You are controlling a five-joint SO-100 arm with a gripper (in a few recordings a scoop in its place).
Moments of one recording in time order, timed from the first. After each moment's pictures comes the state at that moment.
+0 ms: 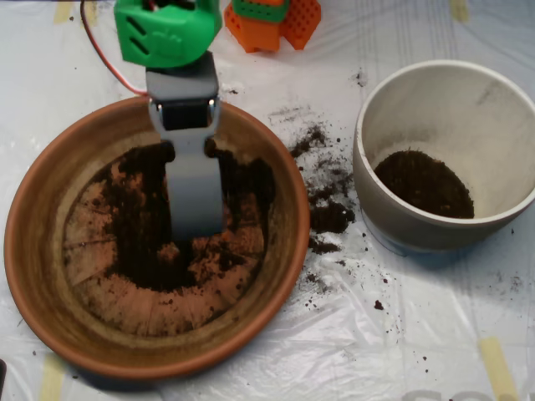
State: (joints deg) arm 23.6 96.3 99.3 72.9 -30.8
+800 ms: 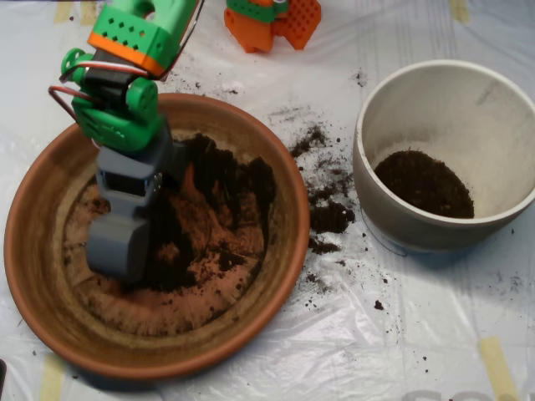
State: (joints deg) arm 32.7 69.9 90.4 62.8 -15.1
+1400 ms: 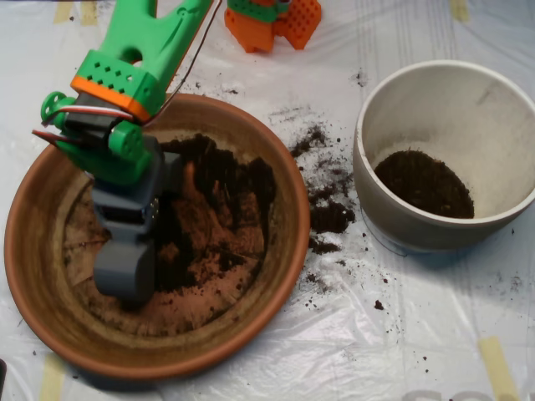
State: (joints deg) arm 31.1 50.8 62.1 81.1 -18.1
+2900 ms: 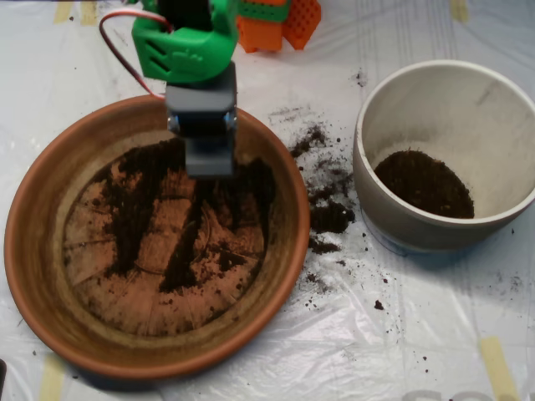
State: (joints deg) arm 16.7 95.0 92.3 82.4 -15.6
